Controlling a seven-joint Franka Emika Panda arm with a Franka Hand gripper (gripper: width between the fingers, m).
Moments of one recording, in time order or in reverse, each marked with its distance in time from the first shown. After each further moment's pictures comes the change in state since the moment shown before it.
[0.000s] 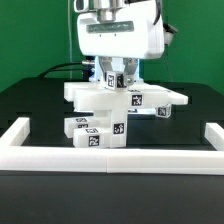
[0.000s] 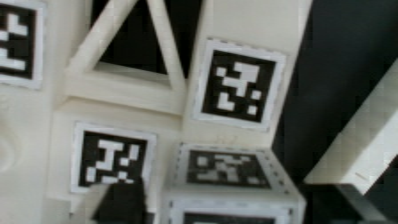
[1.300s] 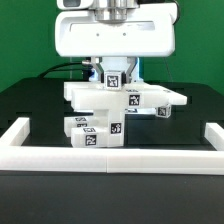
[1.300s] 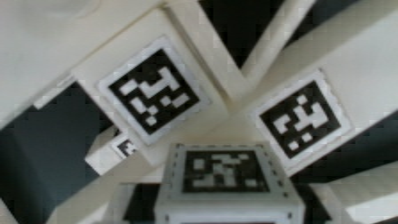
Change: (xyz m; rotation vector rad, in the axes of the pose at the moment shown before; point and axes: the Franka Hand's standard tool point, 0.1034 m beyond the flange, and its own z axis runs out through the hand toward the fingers) arm 0.003 0.005 0.000 -0.019 0.002 -0.543
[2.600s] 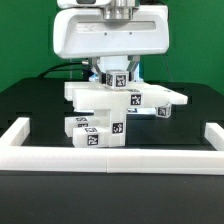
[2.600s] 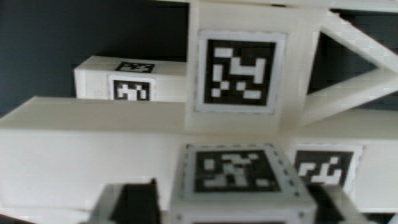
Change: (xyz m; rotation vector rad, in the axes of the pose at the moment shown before) arm 0.000 0.001 -0.001 -0.009 -0.002 -0.825
